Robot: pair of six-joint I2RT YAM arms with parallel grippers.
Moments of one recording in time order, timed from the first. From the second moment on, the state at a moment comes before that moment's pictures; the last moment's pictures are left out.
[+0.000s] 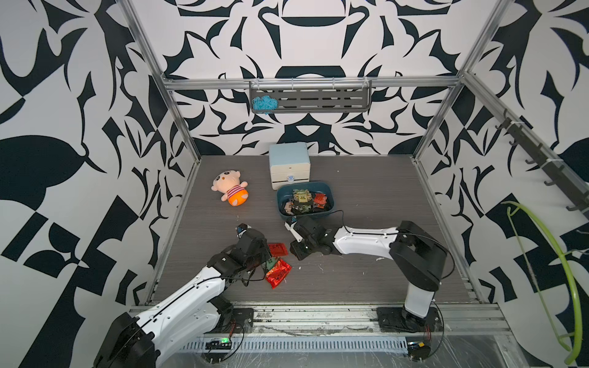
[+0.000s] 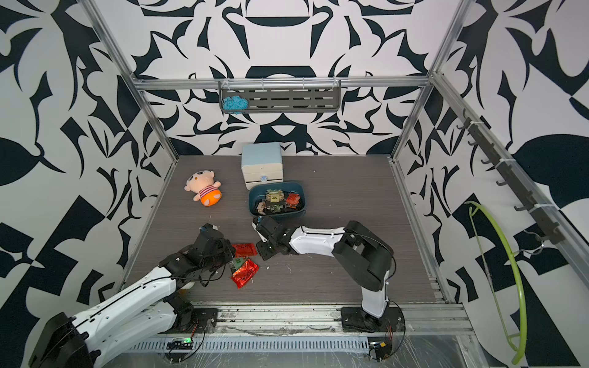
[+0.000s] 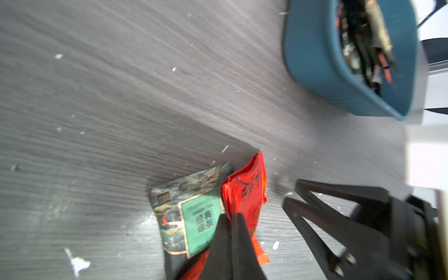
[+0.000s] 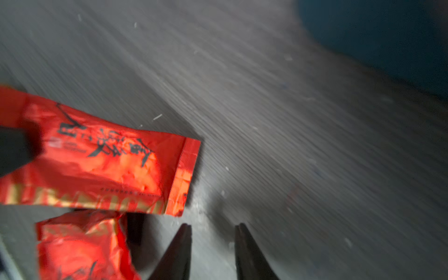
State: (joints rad) left arm -0.64 0.87 0.43 -0.43 -0.07 -1.03; right arm 0.98 1.78 1.04 -0.22 -0.05 0.36
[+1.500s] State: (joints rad) left arm -0.61 1.63 1.30 -0.40 0.00 -0.79; right arm 0.49 1.25 0.58 -0.05 0.02 0.55
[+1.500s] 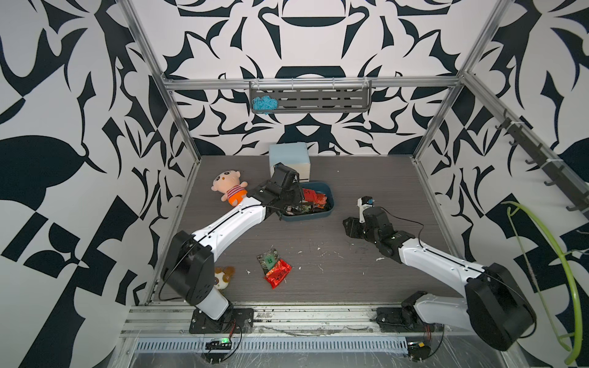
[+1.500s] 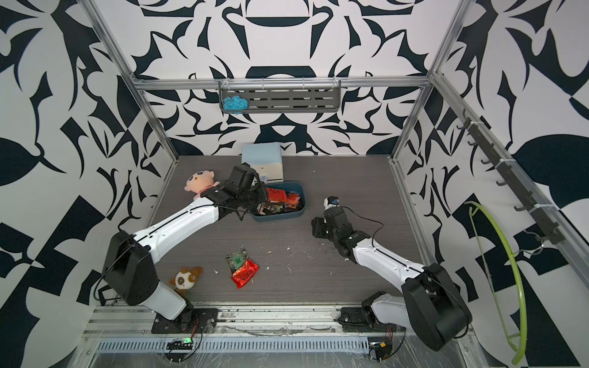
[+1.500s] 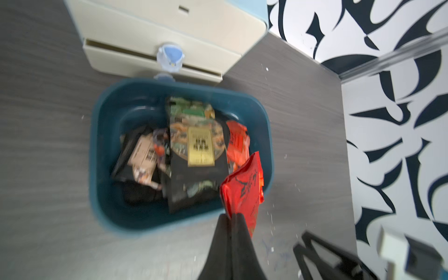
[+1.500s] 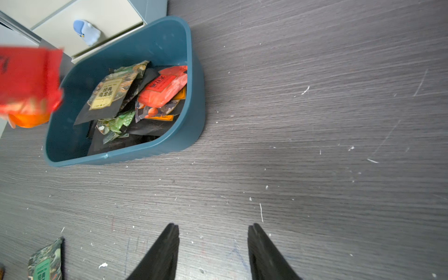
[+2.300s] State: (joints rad) left arm -0.55 1.89 1.41 -0.33 0.14 -0.79; right arm 0.49 1.38 0.62 -0.03 -0.06 0.52
